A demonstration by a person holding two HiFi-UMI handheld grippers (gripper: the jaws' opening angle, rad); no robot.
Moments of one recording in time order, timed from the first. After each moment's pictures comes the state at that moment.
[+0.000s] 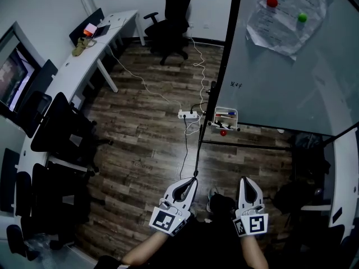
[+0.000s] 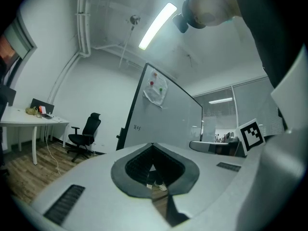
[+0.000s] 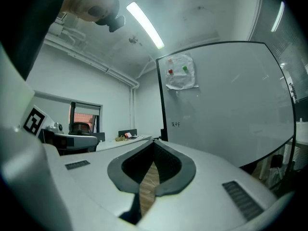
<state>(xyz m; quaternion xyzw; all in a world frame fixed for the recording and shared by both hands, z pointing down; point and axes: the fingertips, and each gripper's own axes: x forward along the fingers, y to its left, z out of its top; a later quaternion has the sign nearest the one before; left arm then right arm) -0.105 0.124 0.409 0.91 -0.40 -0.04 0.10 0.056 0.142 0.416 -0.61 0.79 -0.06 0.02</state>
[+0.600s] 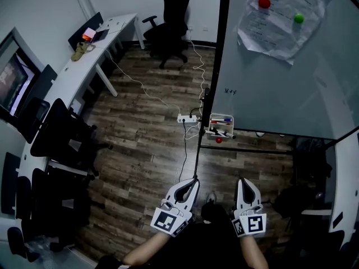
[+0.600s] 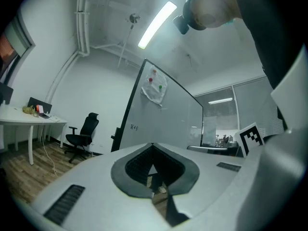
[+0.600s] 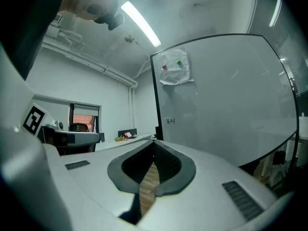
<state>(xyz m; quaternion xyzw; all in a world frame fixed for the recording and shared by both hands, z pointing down) -0.068 0.098 0.412 0.91 -0.40 -0.05 0.09 0.084 0.114 0.431 -0.61 0.79 -0.07 0.03</state>
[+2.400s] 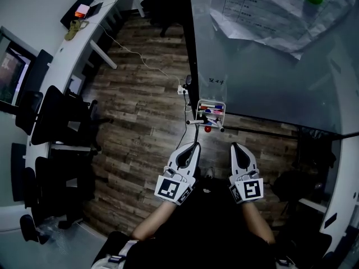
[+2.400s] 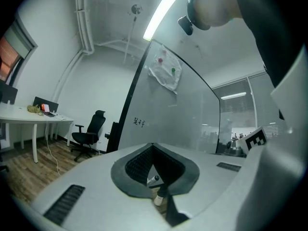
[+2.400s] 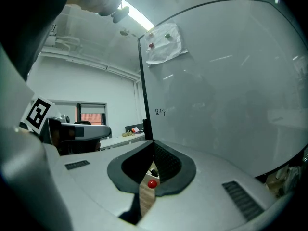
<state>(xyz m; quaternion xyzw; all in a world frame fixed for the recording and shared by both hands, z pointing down) 0.013 -0.026 0.432 0.89 -0.45 -0.03 0.11 0.132 -0.021 0.457 -0.54 0.83 -0.10 0.02</state>
